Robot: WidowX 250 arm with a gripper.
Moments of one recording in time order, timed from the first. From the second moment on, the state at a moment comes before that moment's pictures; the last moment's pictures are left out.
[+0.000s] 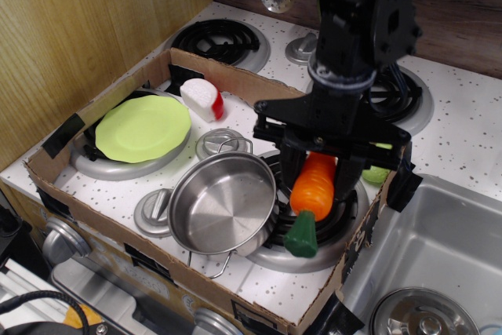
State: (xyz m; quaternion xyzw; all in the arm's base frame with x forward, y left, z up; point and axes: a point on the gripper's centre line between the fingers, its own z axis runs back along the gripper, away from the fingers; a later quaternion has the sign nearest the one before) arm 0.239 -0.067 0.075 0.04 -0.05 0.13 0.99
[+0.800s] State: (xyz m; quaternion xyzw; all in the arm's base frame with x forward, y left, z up) arm 0.228 -0.076 0.046 0.07 -0.21 0.09 0.97
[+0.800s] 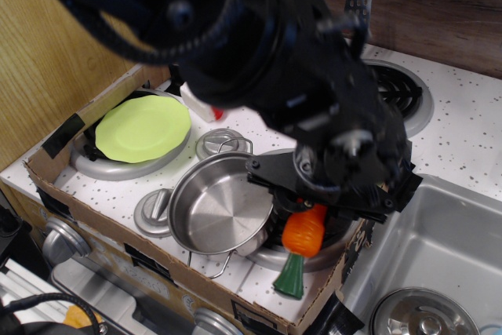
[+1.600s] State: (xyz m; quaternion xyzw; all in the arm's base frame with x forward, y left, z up) arm 0.225 -0.076 0.032 0.07 -0.24 0.11 0.96
